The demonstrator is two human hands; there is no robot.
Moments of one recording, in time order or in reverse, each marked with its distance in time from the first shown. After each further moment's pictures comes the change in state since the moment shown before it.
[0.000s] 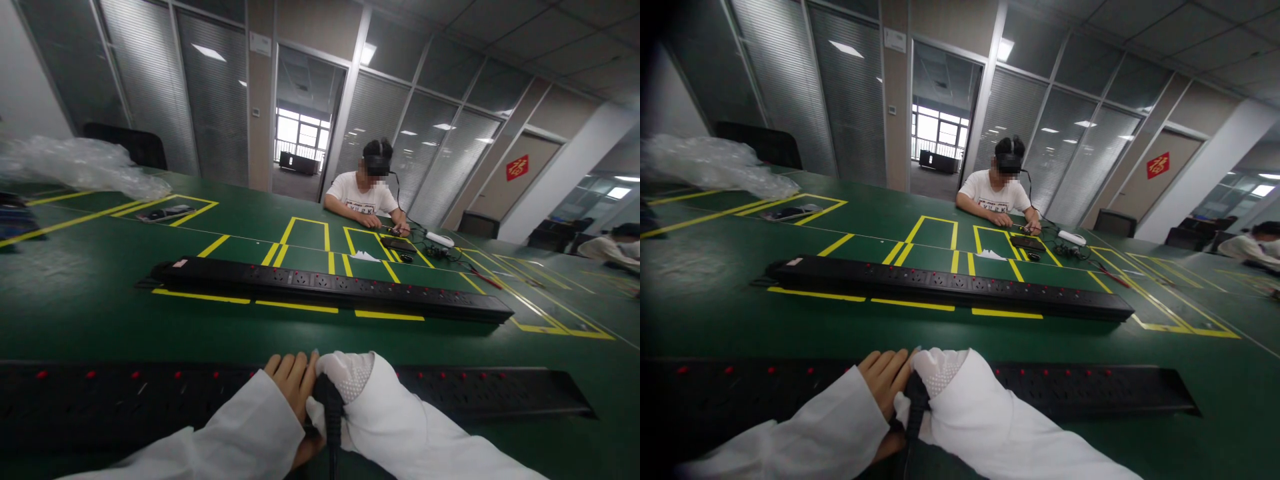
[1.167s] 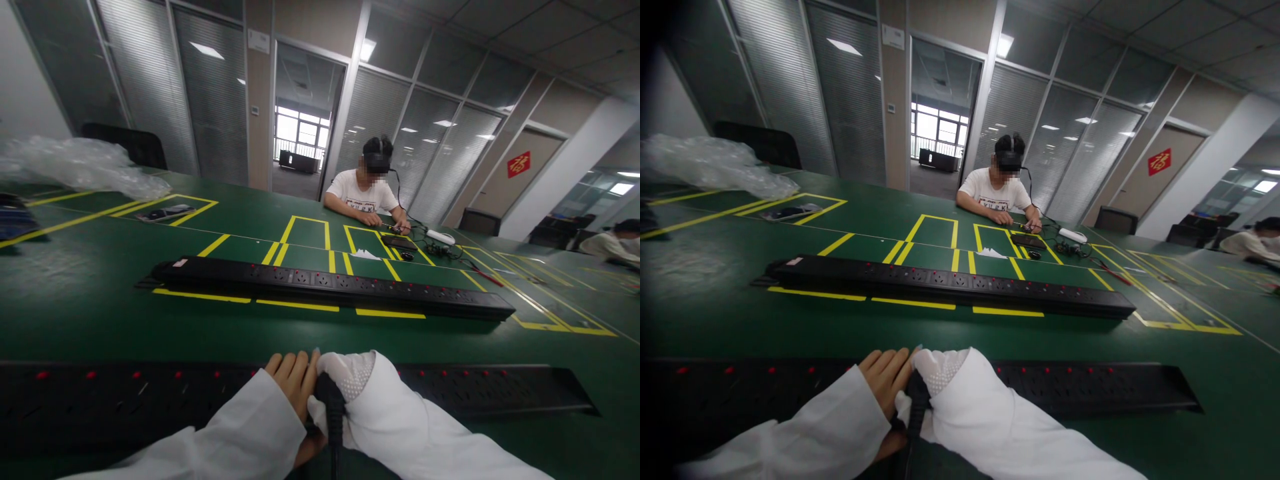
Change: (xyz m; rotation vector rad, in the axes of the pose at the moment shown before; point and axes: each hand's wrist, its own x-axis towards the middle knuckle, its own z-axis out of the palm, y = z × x) left_hand -0.001 -0.001 0.002 -0.021 -0.079 0.004; right_hand -0.008 0.002 -0.016 0.267 -0.260 0.028
